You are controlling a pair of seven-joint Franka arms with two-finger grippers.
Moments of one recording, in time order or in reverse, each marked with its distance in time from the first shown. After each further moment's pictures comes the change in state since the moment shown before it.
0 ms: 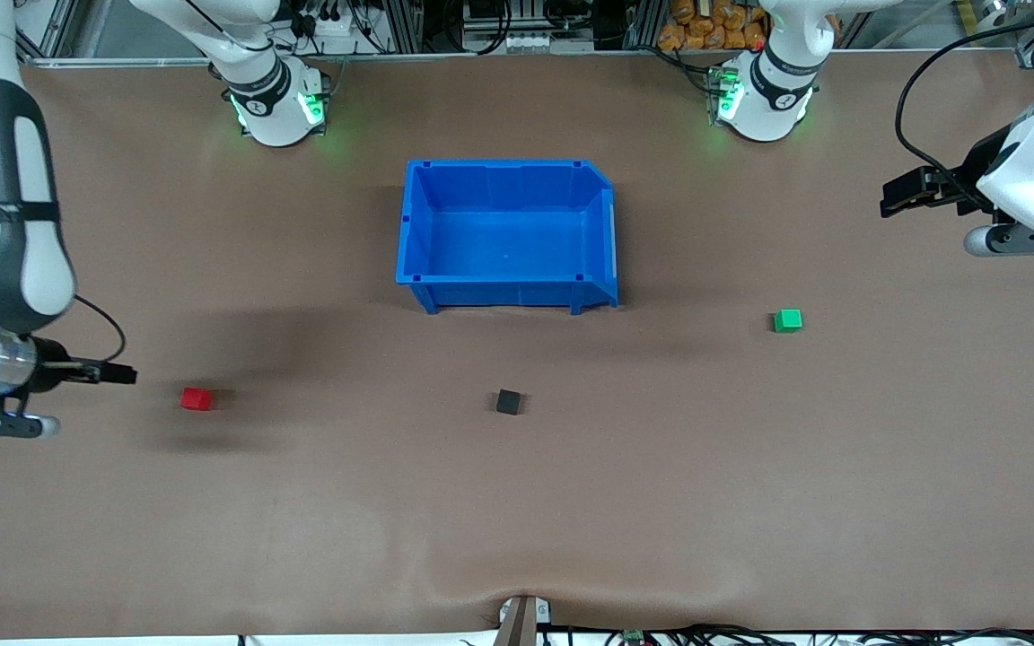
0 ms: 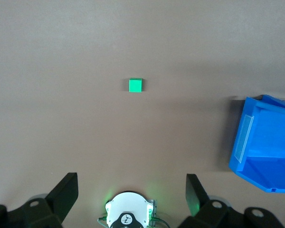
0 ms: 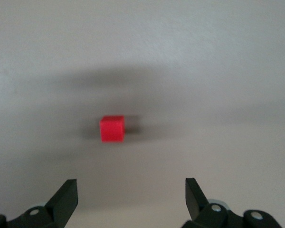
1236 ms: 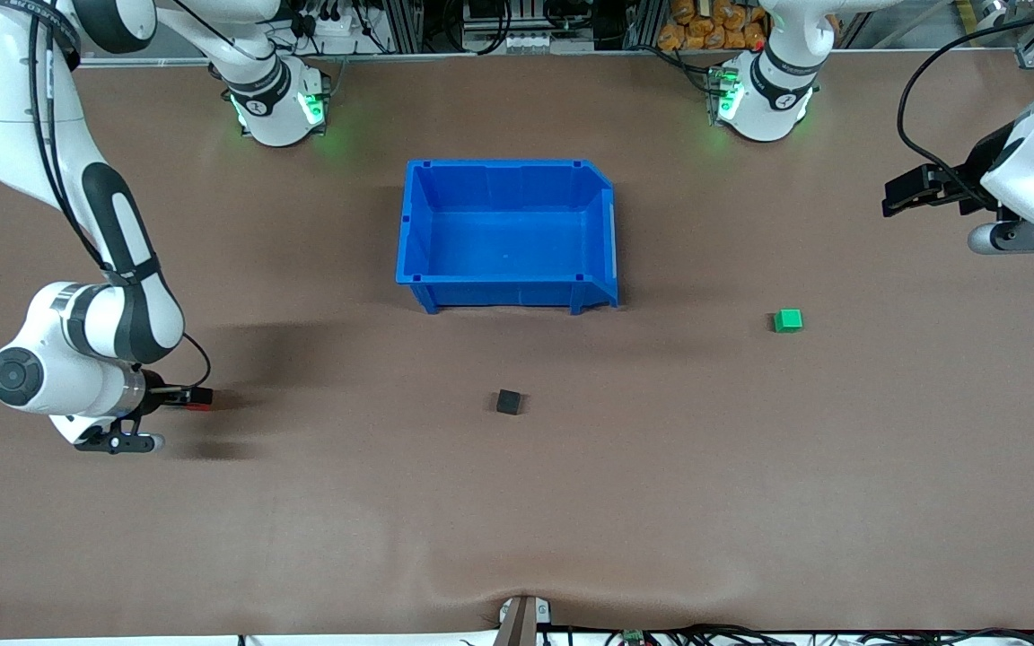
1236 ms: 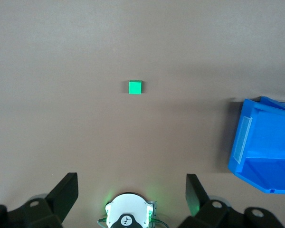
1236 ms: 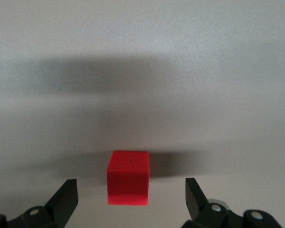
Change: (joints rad) left arm 0.000 0.000 -0.001 0.011 0.000 0.000 0.000; right arm 0.050 0.168 0.004 -0.077 0.001 0.227 0.001
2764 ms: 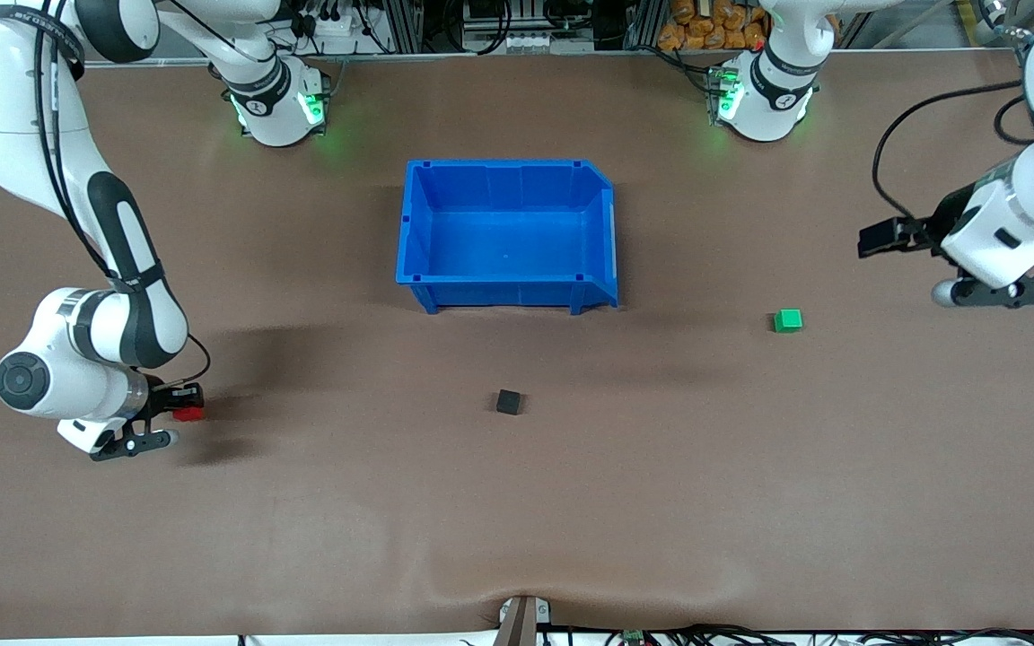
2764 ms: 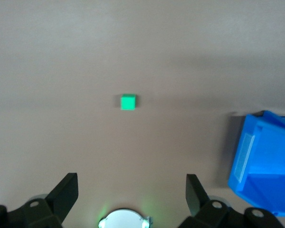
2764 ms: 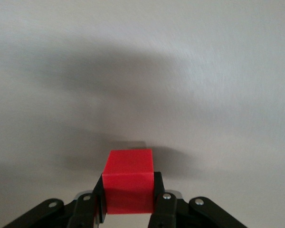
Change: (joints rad) left arm -0.016 0.136 -0.017 -0.006 -0.002 0.123 -0.028; right arm 0.003 0.024 -0.002 0.041 0.000 0.027 -0.352
